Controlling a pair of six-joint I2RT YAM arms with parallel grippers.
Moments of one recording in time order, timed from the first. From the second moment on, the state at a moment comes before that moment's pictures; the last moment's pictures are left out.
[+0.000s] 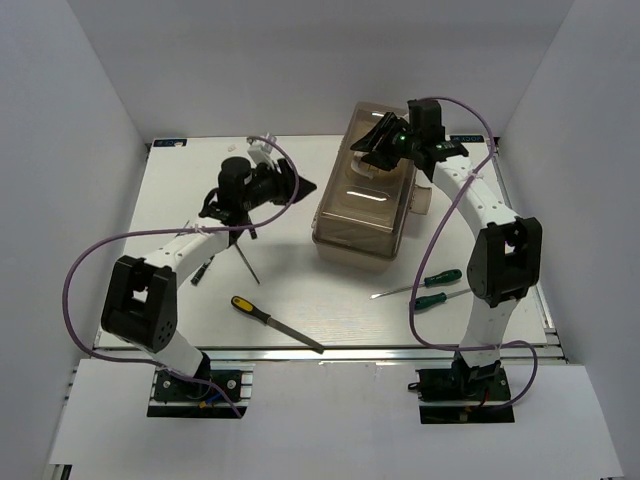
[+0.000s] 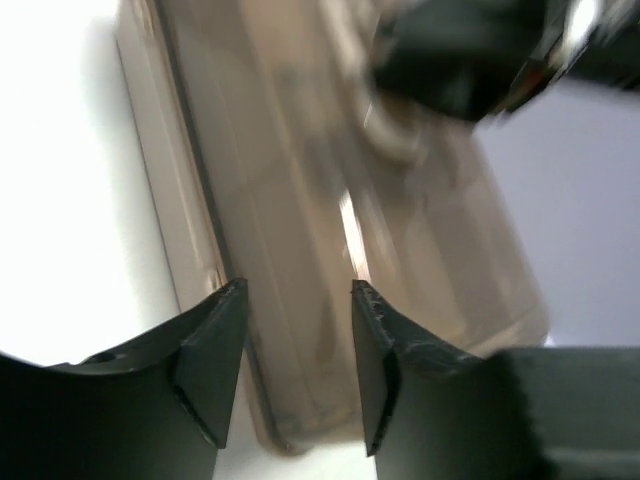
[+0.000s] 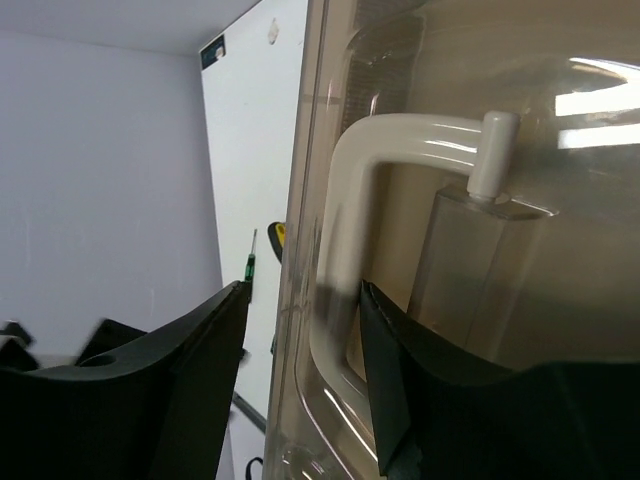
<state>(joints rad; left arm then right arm) -0.37 1.57 1.03 0.33 0.48 -0.55 0.31 1.89 1.74 -0.37 -0.40 0.89</state>
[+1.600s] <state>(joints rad) -0.49 2.01 1.70 0.13 0.57 -0.72 0.24 1.80 1.57 -0.21 -0.60 0.93</state>
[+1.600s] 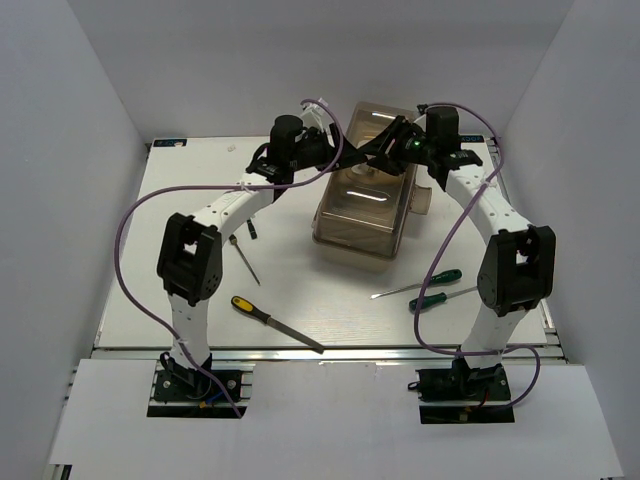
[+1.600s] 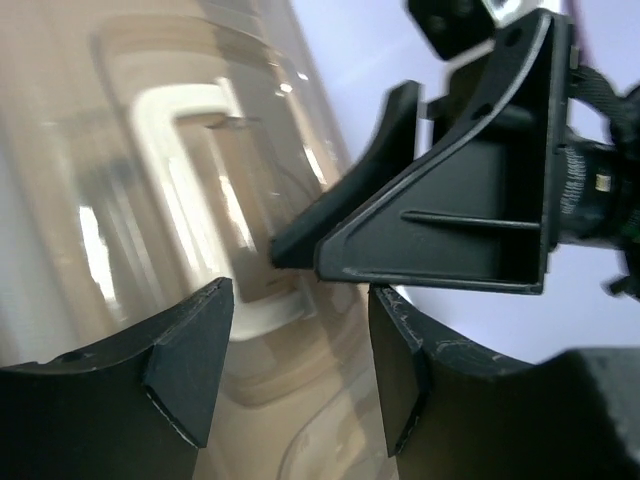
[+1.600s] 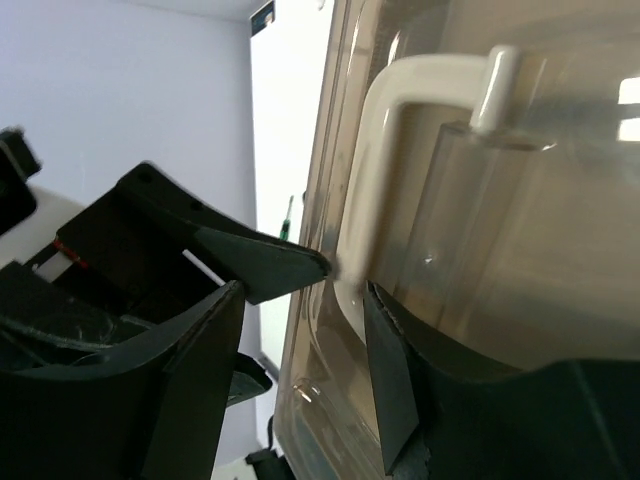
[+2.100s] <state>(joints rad) -0.49 1.59 1.36 -0.01 0.26 -0.47 0.29 1.87 1.76 -0.35 -0.33 0.76</state>
